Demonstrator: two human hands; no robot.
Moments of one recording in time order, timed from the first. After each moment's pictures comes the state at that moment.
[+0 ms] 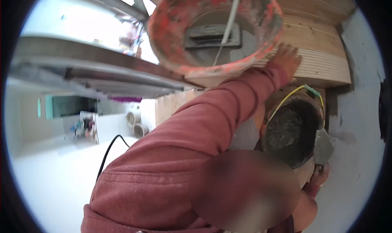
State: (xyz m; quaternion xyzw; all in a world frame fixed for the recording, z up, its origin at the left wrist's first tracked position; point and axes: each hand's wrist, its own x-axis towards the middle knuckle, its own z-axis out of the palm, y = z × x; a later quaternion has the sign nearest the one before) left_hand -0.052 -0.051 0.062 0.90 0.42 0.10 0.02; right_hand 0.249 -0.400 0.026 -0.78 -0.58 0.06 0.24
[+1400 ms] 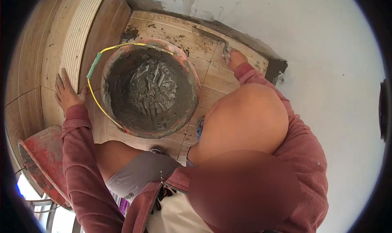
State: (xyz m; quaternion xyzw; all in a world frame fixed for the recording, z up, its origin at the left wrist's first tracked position) left_hand -0.011 -0.048 0.041 0.89 0.43 -0.02 -0.12; right_hand 0.300 -0.472 -0.096 -0.93 -0.30 0.19 0.05
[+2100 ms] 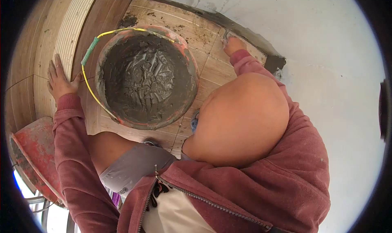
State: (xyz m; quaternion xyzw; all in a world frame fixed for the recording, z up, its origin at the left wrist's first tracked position) left_hand -0.019 -0.038 0.030 0.91 0.41 0.02 -0.12; right_hand 0.314 -0.447 -0.094 -0.94 -0.27 0.21 -0.07
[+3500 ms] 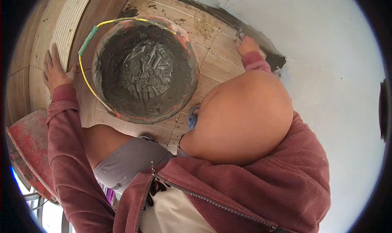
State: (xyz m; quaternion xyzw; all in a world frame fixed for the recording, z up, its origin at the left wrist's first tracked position) left_hand -0.025 -0.031 0.022 0.91 0.39 0.05 -0.12; right_hand 0.320 -0.466 -0.058 -0.96 -0.20 0.19 -0.02
